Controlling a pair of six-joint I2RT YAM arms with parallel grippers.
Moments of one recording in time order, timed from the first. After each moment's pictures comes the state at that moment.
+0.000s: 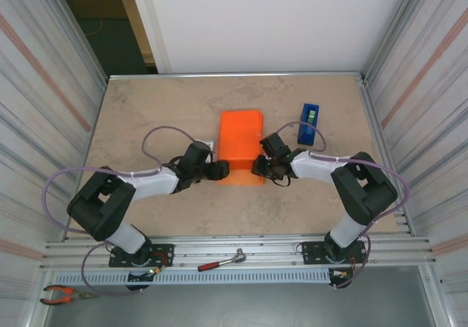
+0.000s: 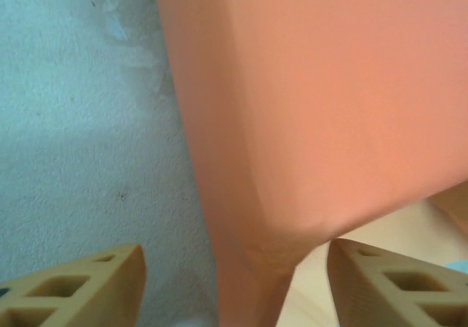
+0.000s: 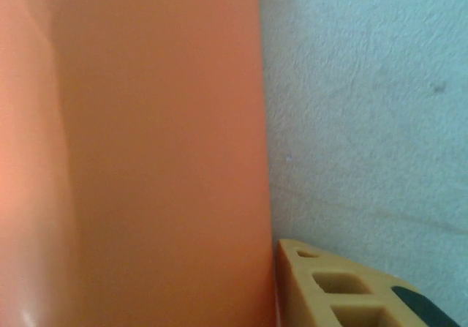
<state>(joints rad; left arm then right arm) -0.66 1.53 0.66 0.08 0.05 -0.52 0.62 1.65 0.83 -0.22 -0.08 0.80</state>
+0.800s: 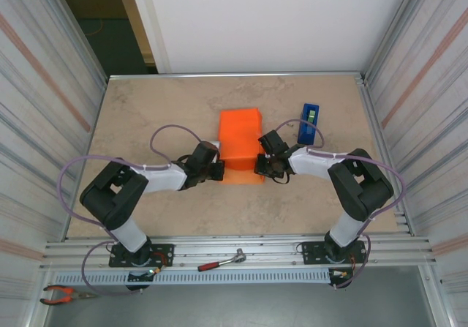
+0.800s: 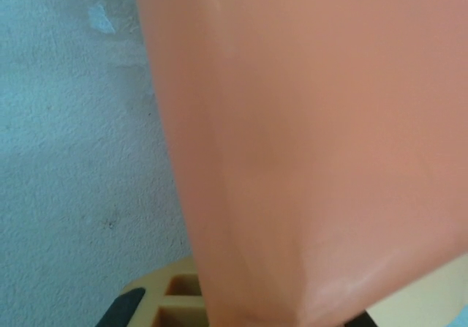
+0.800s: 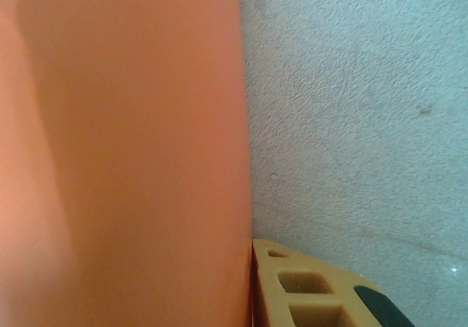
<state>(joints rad) -0.69 1.65 0.71 0.08 -0.02 -0.50 0.62 1.69 0.87 -0.29 -0.08 0.77</state>
